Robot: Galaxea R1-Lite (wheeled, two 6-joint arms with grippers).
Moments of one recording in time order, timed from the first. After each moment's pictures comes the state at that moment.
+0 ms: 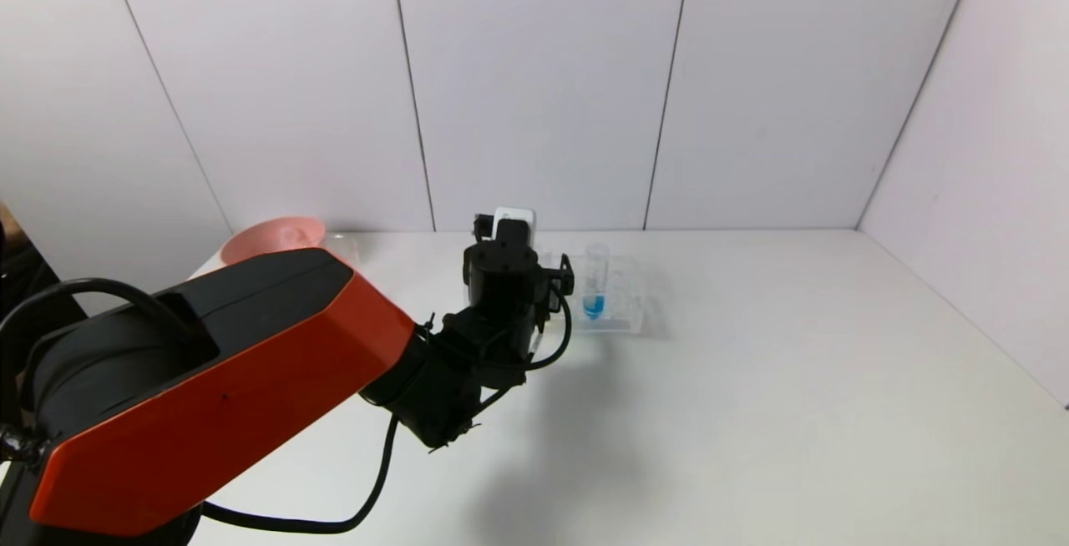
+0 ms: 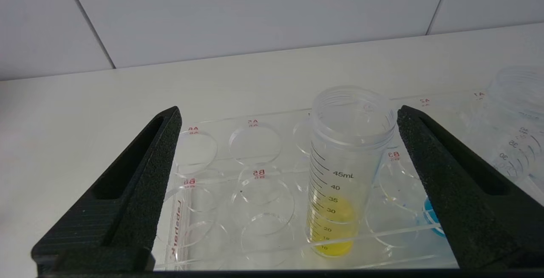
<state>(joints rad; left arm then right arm) -0.70 2.30 -1.19 -1.08 0.55 -0.04 0.00 0.00 0.00 0.00 0.00 0.00</state>
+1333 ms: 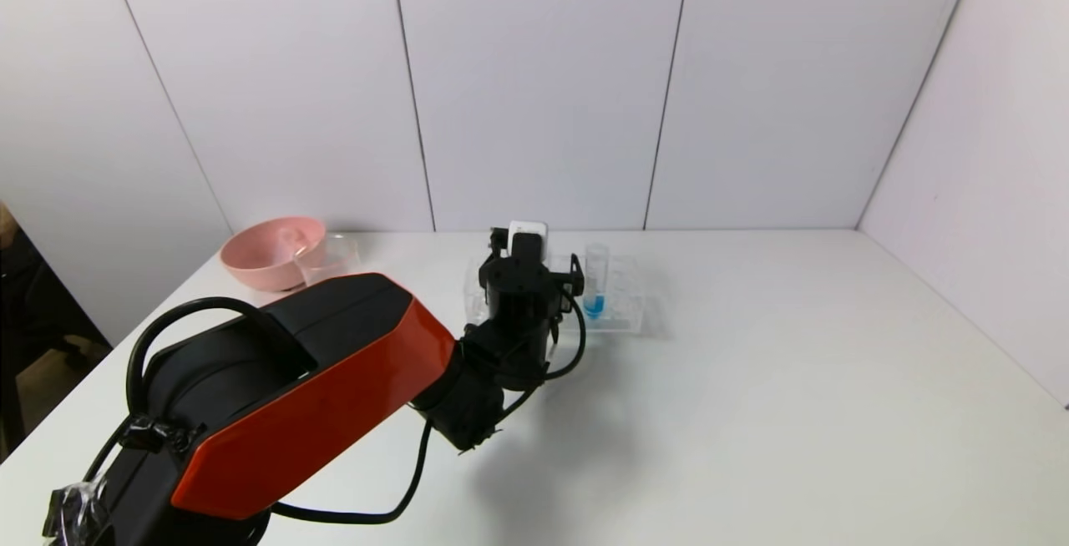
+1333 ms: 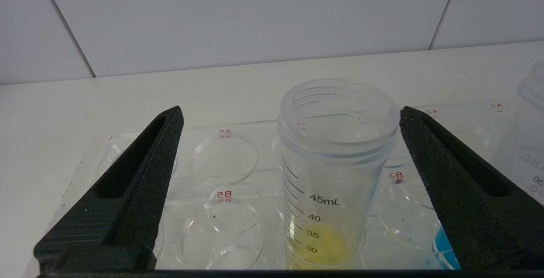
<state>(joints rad) -0.71 2.45 -1.31 -1.21 0.56 -0.01 0.00 0.00 0.00 0.00 0.00 0.01</state>
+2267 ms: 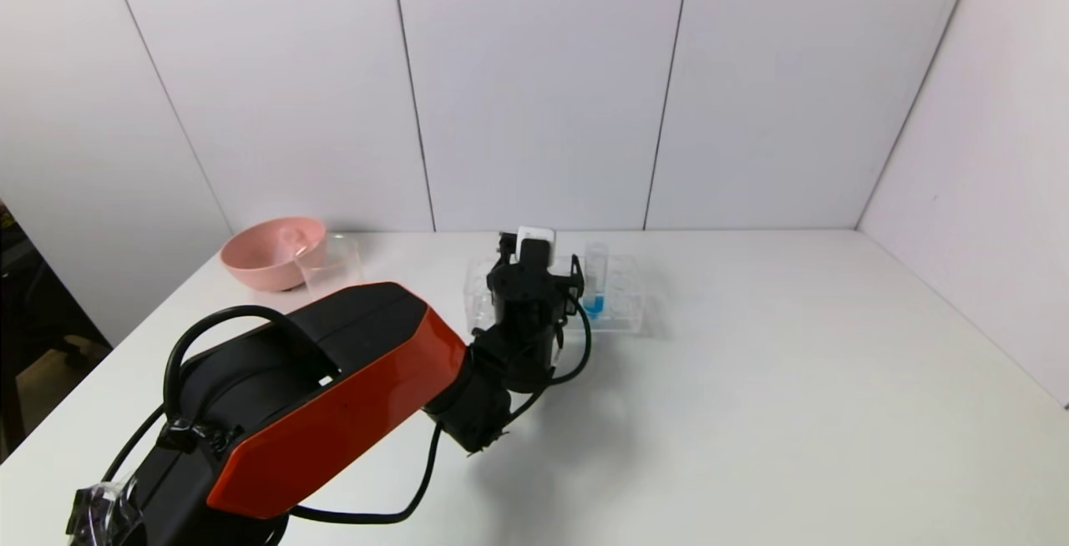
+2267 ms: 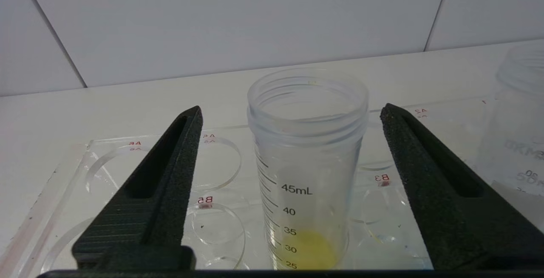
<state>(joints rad) -0.70 2.50 -1.35 -1.22 0.56 0.03 0.00 0.00 0.00 0.00 0.00 0.01</state>
